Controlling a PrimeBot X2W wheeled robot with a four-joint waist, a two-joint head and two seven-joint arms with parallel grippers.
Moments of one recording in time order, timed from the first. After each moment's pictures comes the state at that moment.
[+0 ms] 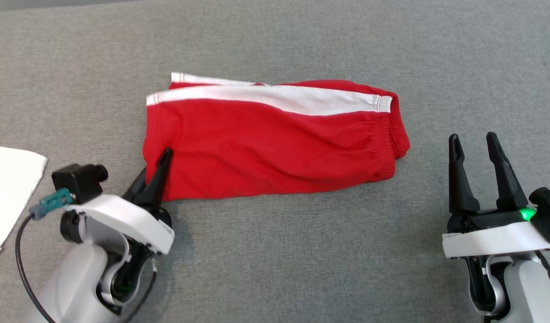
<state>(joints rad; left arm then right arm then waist) -0.40 0.36 -0.45 0.25 -0.89 0.00 -0.05 -0.22 -0.07 0.05 0.09 0.31 0.13 -0.26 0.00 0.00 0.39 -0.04</state>
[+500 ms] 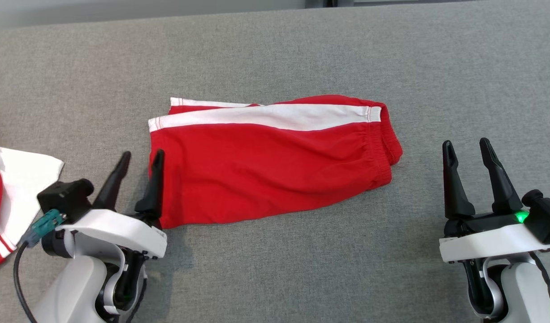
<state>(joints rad) -0.31 0.36 -0.43 0.17 -0.82 0.15 -0.14 -0.22 -0.09 0.08 0.12 0.31 0.13 -0.26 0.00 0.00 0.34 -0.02</state>
